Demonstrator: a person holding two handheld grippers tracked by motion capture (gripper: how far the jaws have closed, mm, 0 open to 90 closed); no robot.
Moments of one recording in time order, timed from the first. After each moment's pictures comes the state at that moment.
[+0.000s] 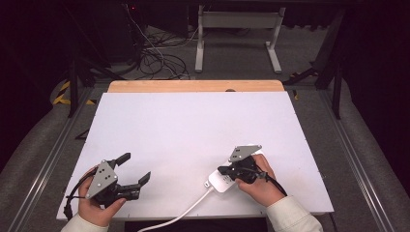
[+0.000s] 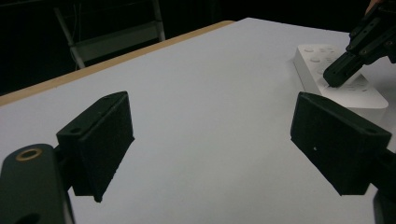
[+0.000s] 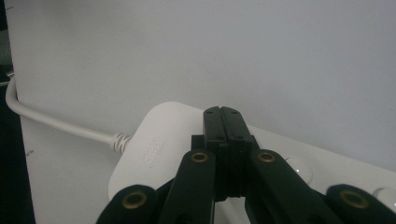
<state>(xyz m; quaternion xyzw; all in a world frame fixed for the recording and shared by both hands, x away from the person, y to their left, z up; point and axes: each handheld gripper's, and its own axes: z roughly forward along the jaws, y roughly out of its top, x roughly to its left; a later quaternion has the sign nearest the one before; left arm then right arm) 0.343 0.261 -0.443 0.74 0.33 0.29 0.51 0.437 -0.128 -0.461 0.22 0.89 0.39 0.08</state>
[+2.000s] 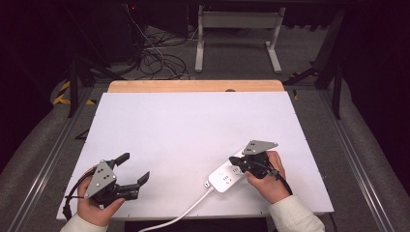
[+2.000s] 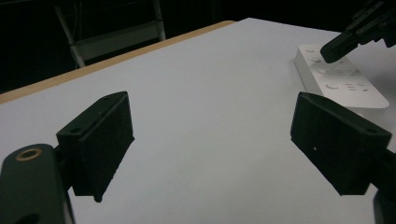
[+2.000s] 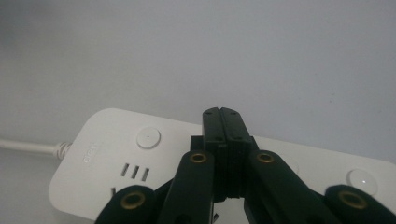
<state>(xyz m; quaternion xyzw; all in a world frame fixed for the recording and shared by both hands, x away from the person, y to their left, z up) 0.343 0.264 -0.444 0.74 0.33 0.29 0.52 0.444 -0.157 -0.454 0.27 0.86 0.40 0.13</state>
